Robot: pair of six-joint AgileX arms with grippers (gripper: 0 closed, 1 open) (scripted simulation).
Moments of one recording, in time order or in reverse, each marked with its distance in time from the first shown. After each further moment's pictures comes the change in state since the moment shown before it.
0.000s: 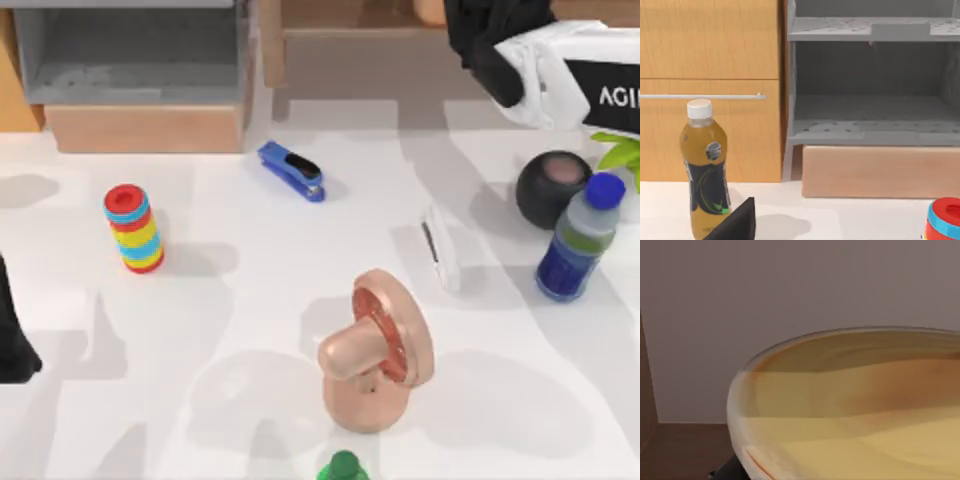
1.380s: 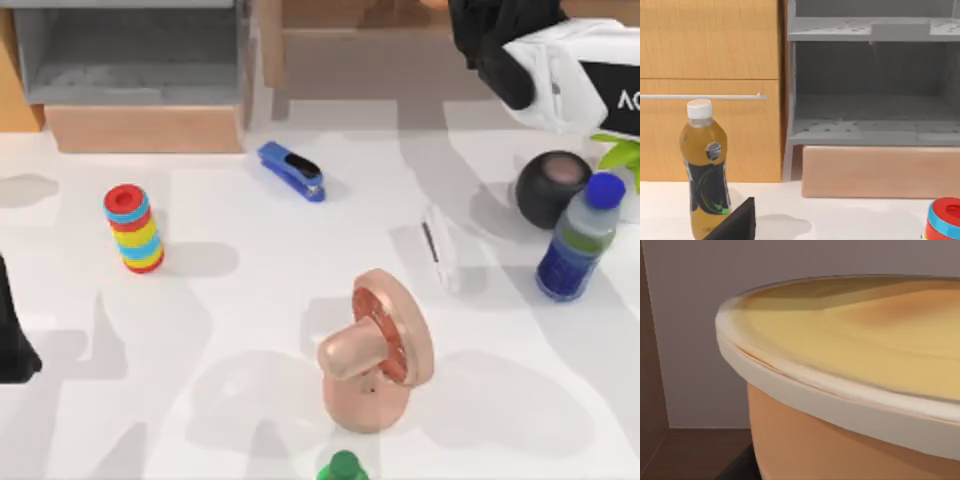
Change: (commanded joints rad) left arm 0.000 0.000 0.000 0.000 0.000 0.000; right arm 0.018 -0.074 -0.058 -0.011 0.015 0.001
